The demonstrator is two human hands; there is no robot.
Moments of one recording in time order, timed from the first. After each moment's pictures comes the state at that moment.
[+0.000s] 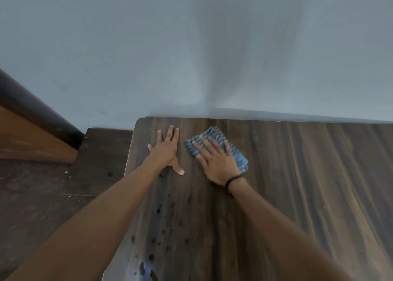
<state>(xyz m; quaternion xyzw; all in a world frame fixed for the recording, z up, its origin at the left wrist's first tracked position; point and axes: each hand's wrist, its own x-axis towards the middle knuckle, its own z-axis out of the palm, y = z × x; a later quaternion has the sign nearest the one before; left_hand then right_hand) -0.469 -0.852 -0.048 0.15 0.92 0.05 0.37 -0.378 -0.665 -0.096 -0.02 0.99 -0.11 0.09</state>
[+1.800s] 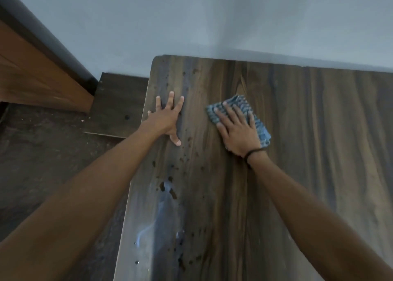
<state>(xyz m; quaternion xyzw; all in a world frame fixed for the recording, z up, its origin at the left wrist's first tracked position) -0.382 -0.921 -0.047 0.16 0.90 0.01 0.40 -0.275 -0.686 -0.097 0.01 0.99 -0.10 0.08</state>
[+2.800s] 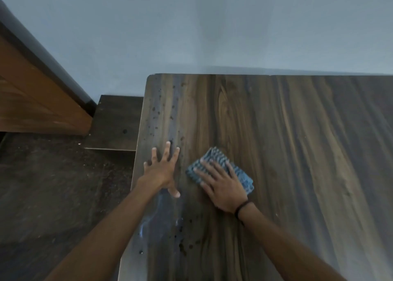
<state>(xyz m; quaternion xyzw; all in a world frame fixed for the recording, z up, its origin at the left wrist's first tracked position) -0.221 -0.942 -0.029 0.16 0.89 -0.02 0.43 -0.100 -0.738 -0.097 -0.08 0.99 -0.09 0.08</state>
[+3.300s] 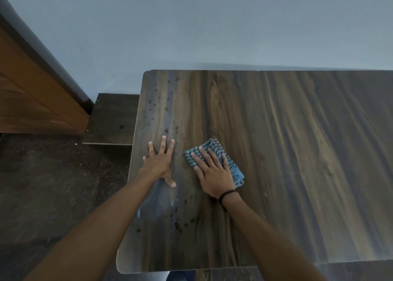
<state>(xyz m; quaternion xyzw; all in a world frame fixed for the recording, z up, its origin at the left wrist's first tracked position) -0.194 -0.946 -0.039 0.16 0.90 0.01 0.41 -0.080 -0.762 -0.096 0.03 0.99 -0.13 0.09</state>
